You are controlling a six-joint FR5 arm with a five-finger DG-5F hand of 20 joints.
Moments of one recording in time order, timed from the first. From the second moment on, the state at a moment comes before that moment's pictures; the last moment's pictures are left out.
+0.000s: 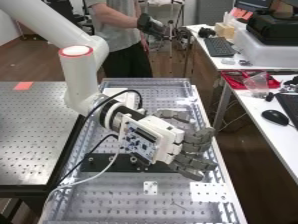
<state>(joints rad) 1.50 -2.17 -1.63 -2.54 -1.04 0.42</state>
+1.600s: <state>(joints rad) 1.54 -2.22 -1.58 -2.57 -1.02 0.50</state>
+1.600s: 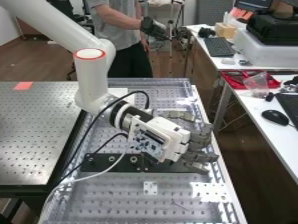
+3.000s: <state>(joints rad) 1.54 -2.24 -1.54 -2.61 -1.01 0.49</state>
